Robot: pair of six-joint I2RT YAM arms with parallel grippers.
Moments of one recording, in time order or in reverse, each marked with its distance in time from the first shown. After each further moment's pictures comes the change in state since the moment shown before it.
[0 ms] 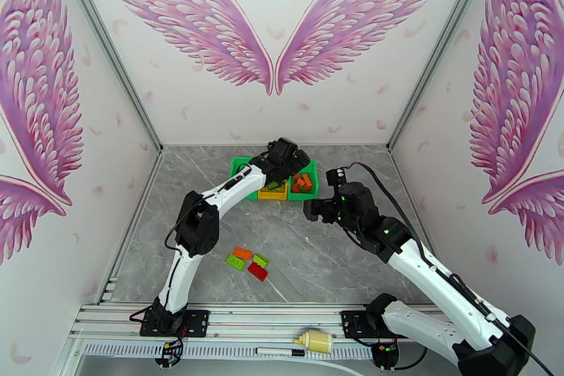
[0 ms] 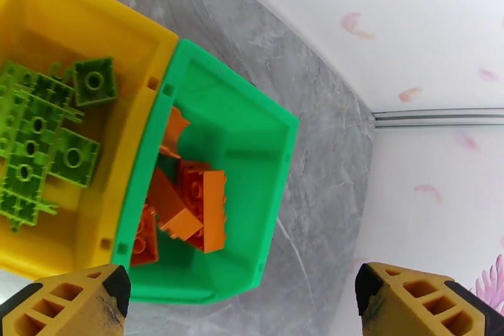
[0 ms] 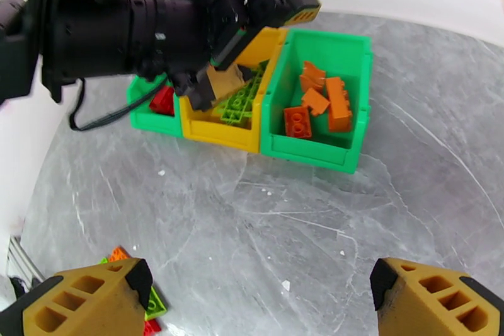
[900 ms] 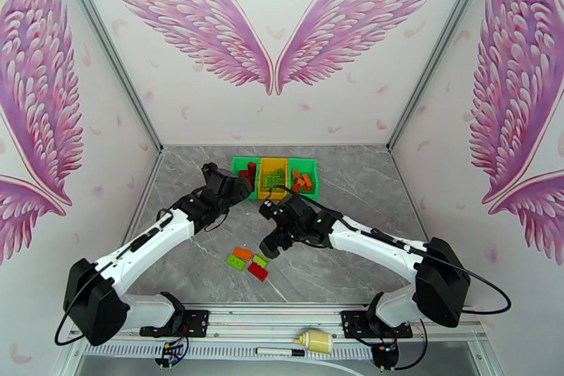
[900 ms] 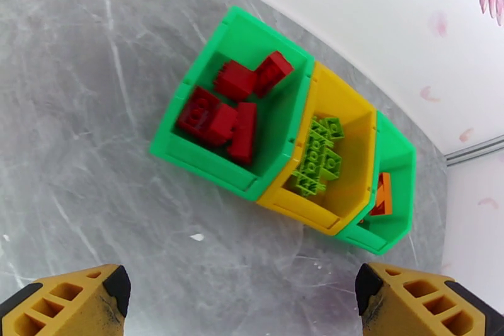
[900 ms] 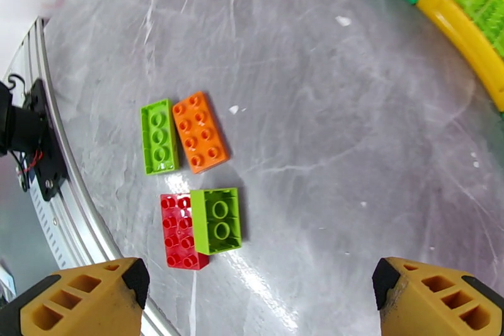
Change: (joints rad) left arm 0.131 -0.869 -0.900 -0.033 -0.271 0.188; right arm 0.327 0.494 0.124 -0.010 -0.242 -0.233
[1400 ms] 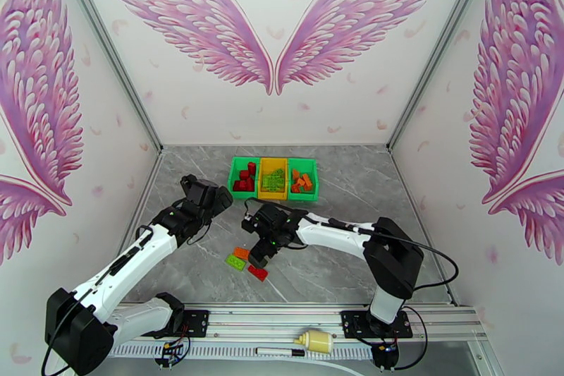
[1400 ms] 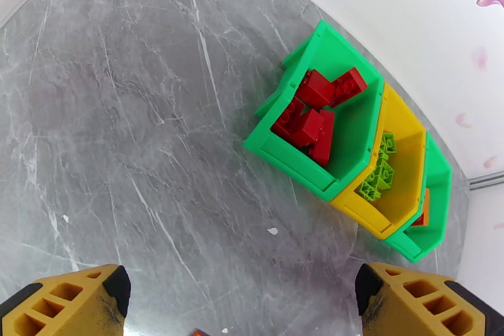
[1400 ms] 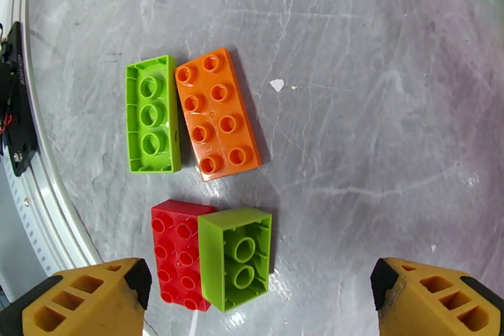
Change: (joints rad) left arm 0.072 -0.116 -0.096 -0.075 -0.002 -0.030; right arm 0.074 0.281 0.144 -0.055 -0.004 -0.054
